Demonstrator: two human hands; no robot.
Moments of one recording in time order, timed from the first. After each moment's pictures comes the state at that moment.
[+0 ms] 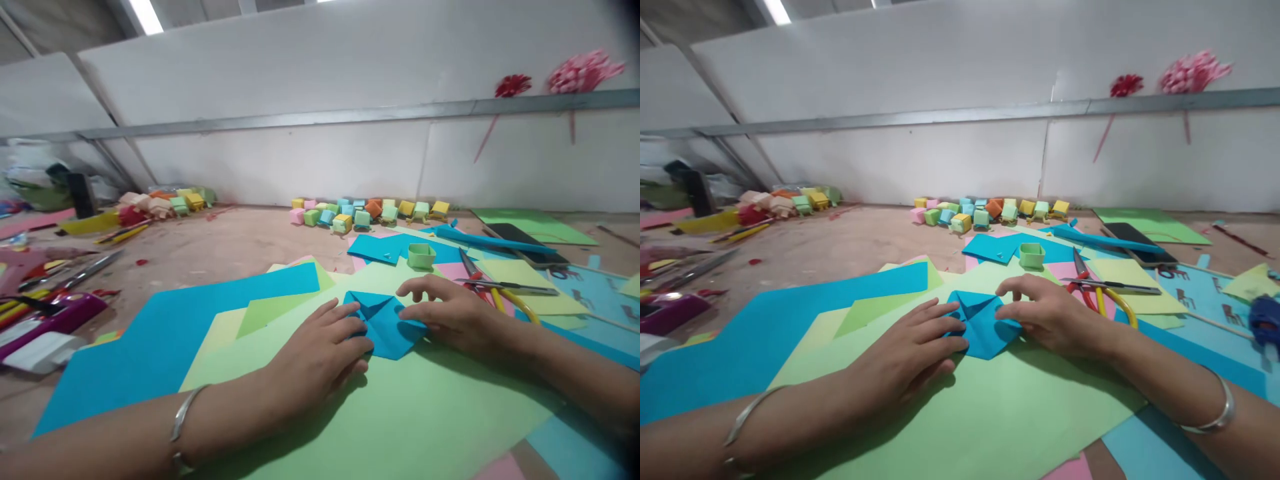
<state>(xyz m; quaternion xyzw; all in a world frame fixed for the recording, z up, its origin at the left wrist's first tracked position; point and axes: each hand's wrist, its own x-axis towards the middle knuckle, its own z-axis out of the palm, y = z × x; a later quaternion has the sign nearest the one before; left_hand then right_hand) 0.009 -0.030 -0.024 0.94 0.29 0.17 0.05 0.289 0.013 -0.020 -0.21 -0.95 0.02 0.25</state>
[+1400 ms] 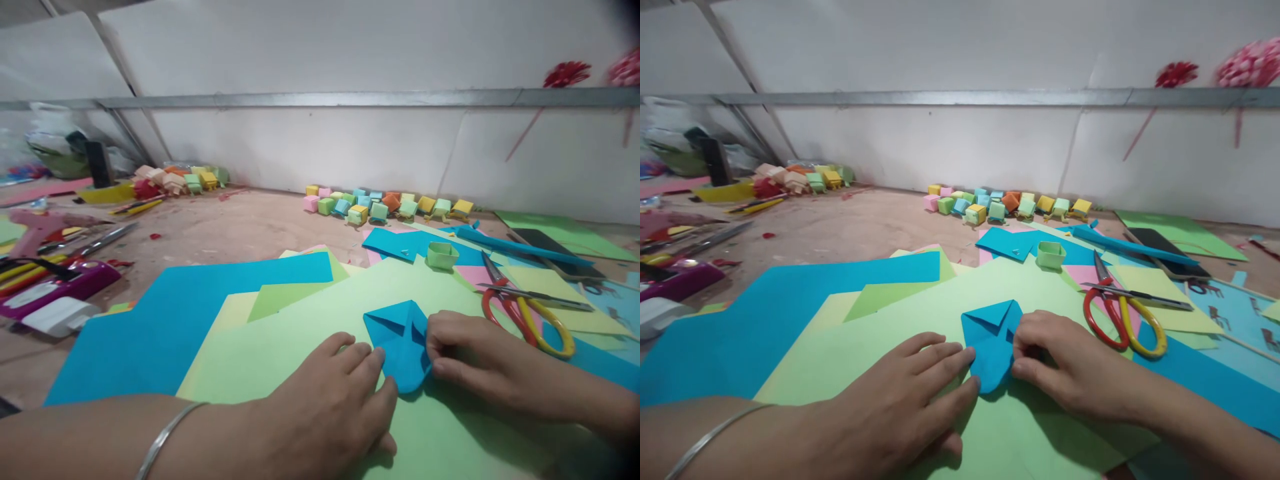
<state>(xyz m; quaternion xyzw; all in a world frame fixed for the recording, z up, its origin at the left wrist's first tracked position) 0.014 -0.063 -0.026 0.96 0.25 0.09 -0.06 0.259 -0.024 0.001 -0.38 -0.87 0.30 0.10</state>
